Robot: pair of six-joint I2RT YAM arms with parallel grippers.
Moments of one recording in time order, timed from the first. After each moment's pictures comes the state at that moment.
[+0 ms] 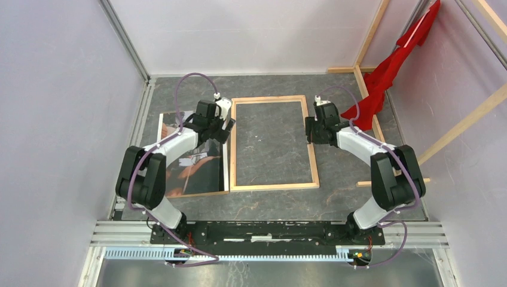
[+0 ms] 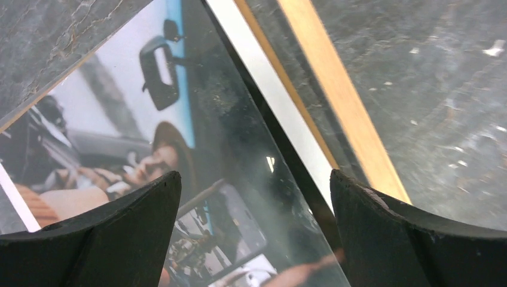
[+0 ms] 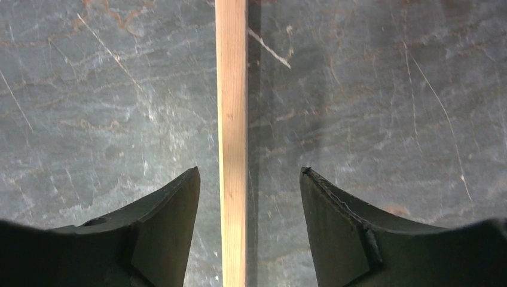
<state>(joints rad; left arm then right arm) -0.33 1.59 0.98 -0.17 -0.07 0.24 0.31 1.58 0.95 -0.30 0.14 0.24</state>
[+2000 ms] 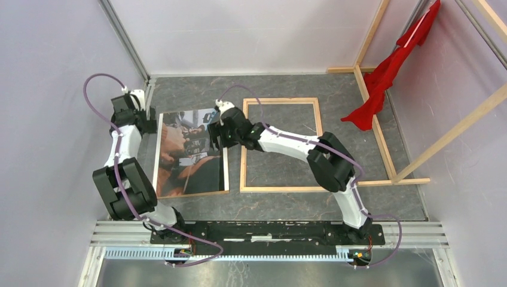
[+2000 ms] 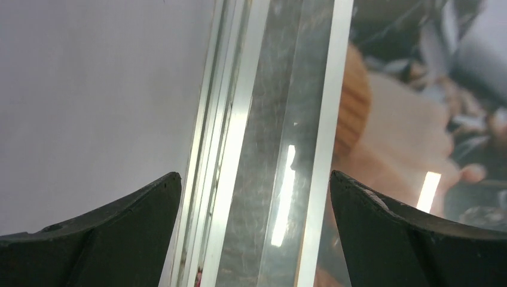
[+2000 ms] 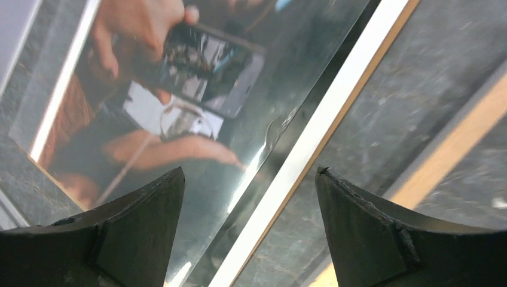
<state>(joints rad) 0.37 1.52 1.14 -0.32 -0.06 0.32 0.91 2.10 1.66 -0.16 0.05 0.41</state>
